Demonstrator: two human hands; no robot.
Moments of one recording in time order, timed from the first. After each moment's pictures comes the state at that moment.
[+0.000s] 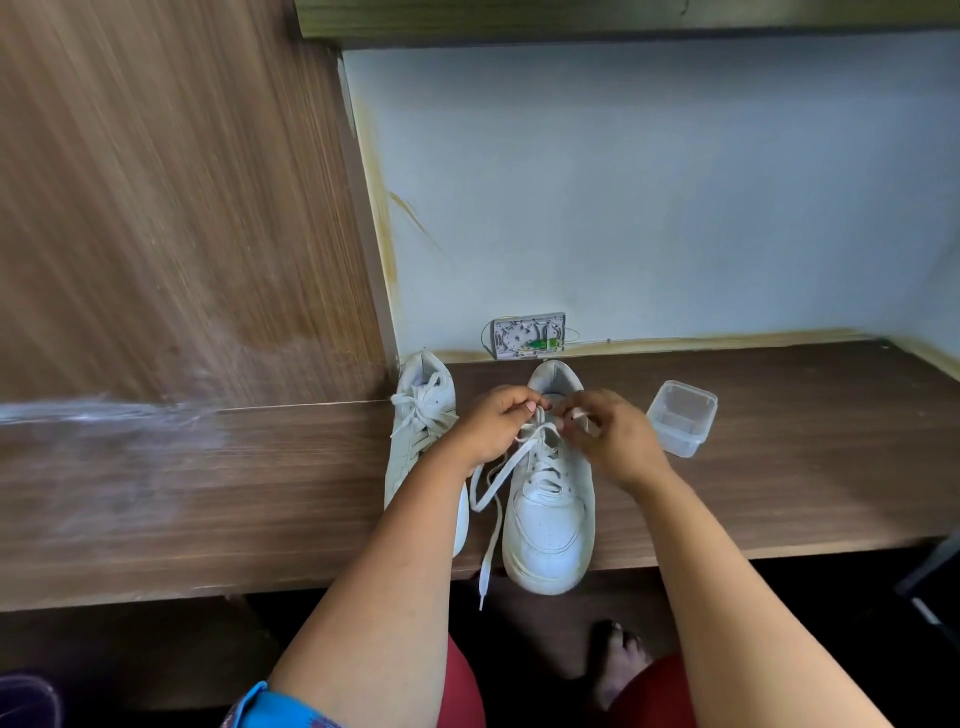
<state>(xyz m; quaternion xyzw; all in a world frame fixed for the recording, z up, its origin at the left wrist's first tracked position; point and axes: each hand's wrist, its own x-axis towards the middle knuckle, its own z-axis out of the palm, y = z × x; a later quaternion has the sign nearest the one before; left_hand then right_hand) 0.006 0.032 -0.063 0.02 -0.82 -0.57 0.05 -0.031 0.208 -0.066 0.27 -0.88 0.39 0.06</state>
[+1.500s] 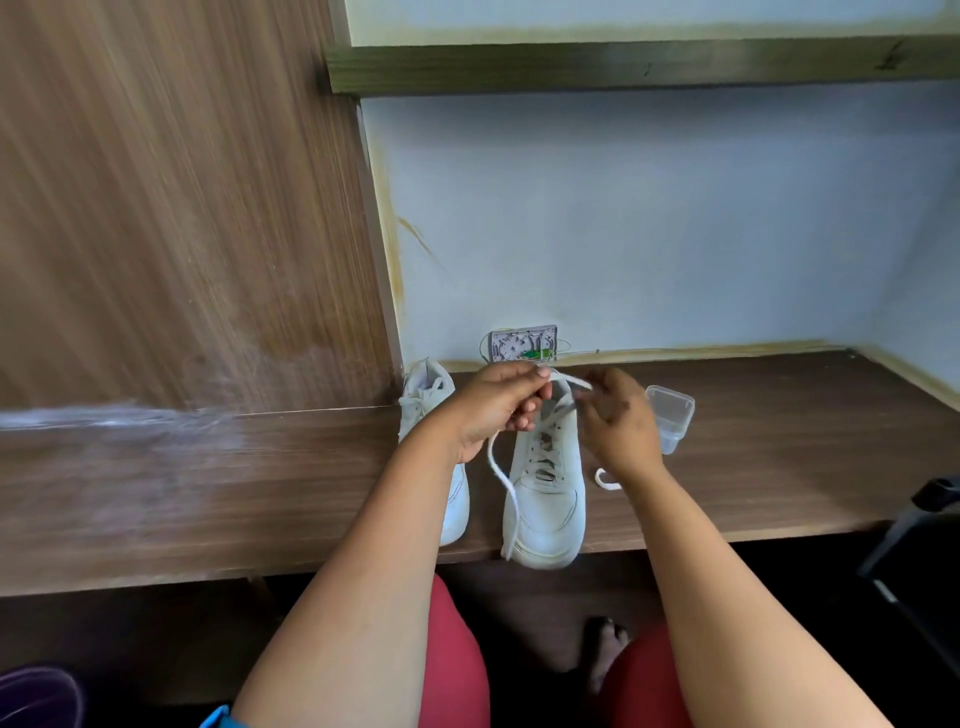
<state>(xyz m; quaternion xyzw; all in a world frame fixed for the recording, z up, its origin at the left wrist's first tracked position) 0.079 0.062 0.026 -0.01 -0.72 -0.69 0.00 0.001 0.214 -0.037 0.20 -0.83 0.48 0.19</state>
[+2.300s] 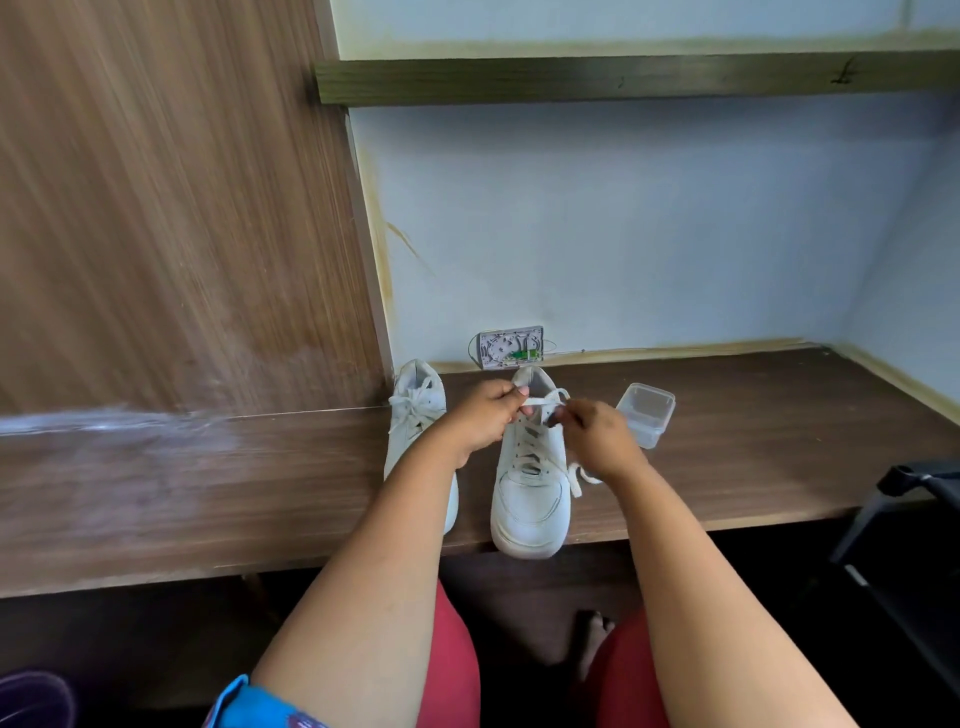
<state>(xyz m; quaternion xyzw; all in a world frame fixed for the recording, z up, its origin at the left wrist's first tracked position) 0.072 0.069 0.004 0.06 -0.81 -0.58 0.04 0.017 0.222 -0.032 0.22 -0.89 0.40 0.07</state>
